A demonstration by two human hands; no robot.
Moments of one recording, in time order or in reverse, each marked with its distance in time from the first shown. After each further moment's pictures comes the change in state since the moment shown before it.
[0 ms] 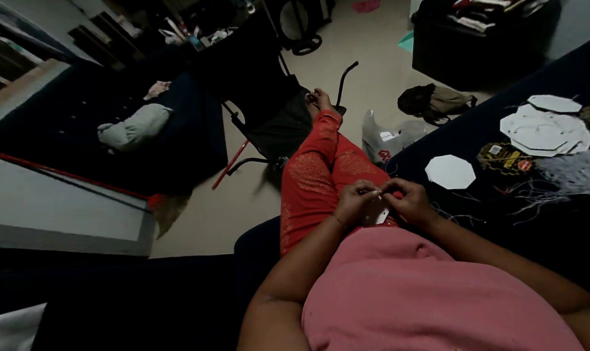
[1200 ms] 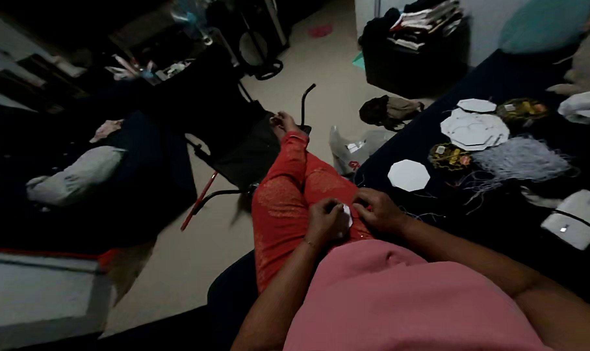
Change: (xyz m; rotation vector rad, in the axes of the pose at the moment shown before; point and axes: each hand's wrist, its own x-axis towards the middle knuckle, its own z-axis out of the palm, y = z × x) left_hand -0.001 0.009 0.001 0.384 0.035 0.038; right_hand 0.007 -0.018 -0.024 -0.268 -0.193 0.004
